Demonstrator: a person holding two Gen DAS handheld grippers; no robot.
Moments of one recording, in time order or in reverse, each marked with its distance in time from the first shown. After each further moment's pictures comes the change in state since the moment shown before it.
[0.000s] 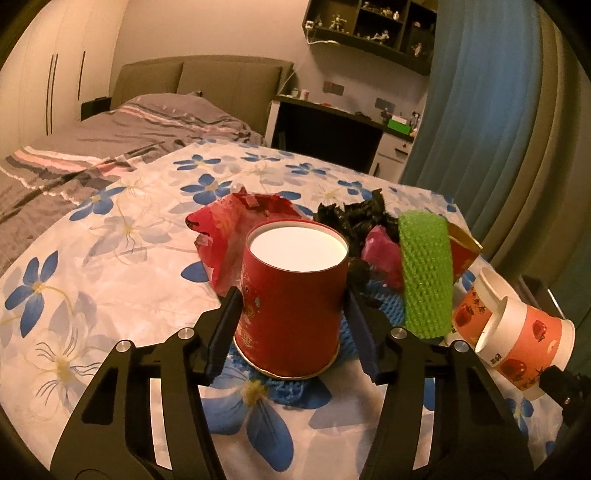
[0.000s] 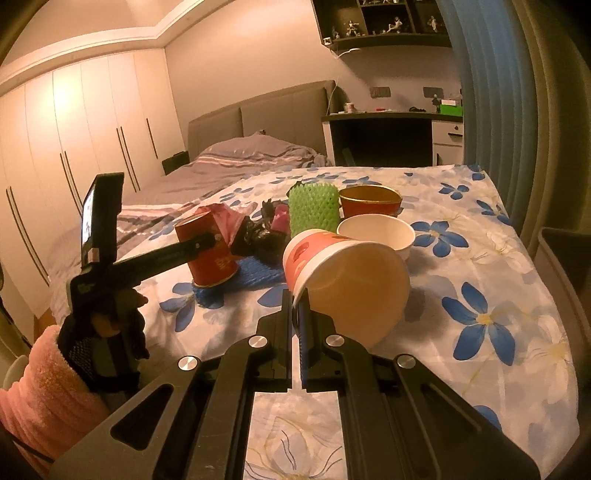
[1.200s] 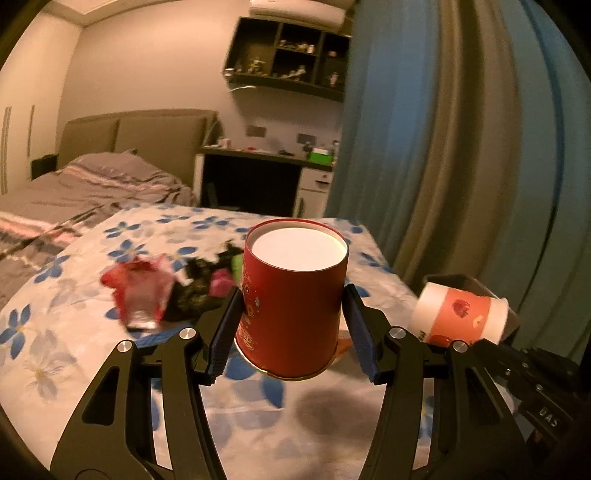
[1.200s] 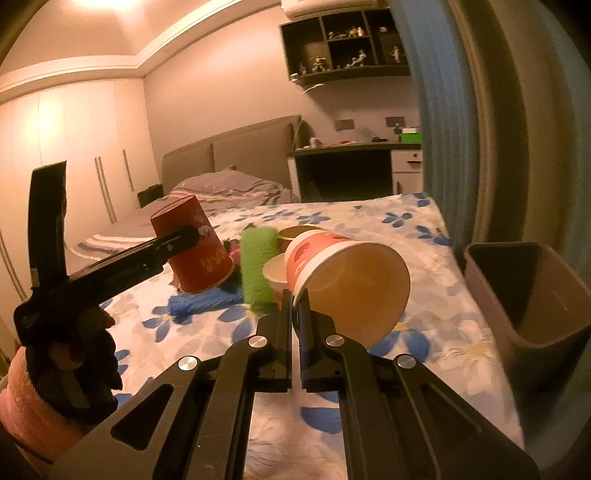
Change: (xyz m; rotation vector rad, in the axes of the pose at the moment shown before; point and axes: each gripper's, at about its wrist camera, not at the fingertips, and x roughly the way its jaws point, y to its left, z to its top) left arm -0.085 -0.123 -0.006 0.175 -0.166 -0.219; right arm -0.078 -0.043 -0.005 0.035 -0.141 -0.120
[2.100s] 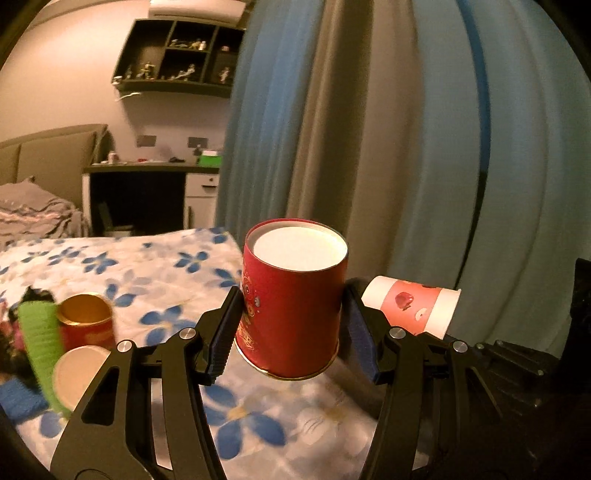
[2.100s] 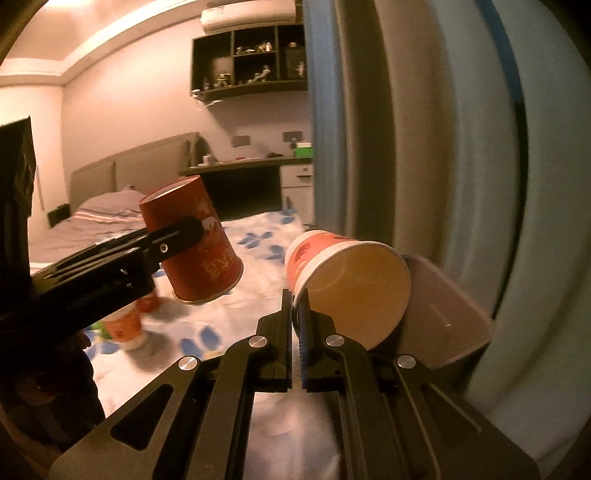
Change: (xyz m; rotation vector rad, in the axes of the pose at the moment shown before) left arm 0.102 -0.187 0.009 0.138 -0.006 -0.348; right arm -0.018 -0.138 0.009 0.045 -0.062 -0.384
